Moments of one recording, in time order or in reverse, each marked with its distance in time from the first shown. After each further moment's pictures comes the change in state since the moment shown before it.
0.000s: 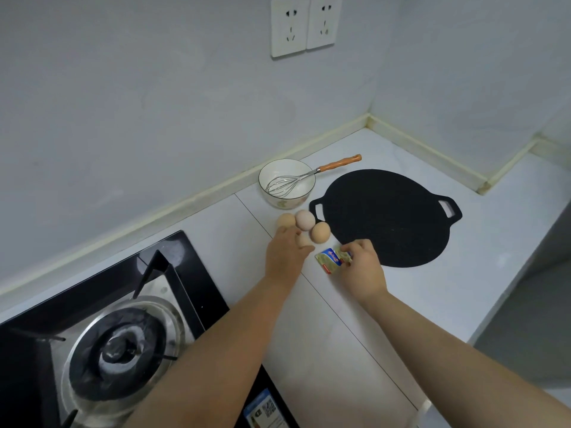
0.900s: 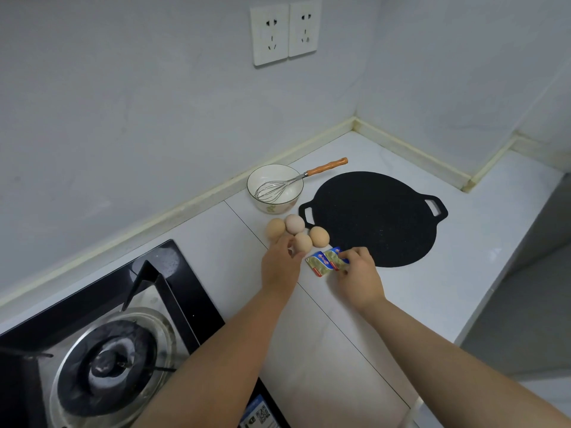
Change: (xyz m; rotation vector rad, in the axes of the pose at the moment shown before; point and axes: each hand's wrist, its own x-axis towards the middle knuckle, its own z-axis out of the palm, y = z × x) left_hand -0.009 -0.001 0.016 -0.140 -0.003 -0.030; right_hand -0.003 0.019 -0.002 -0.027 0.004 0.002
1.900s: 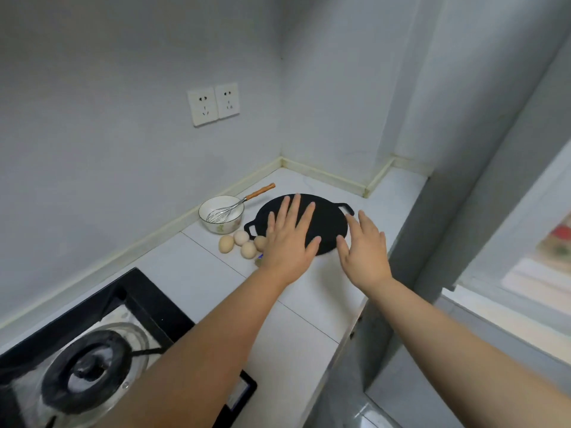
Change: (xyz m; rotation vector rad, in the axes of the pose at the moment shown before) left_hand -0.099 0.150 -0.031 0.452 -0.037 0.702; right_hand -0.123 0.002 -0.150 -0.223 0.373 -0.028
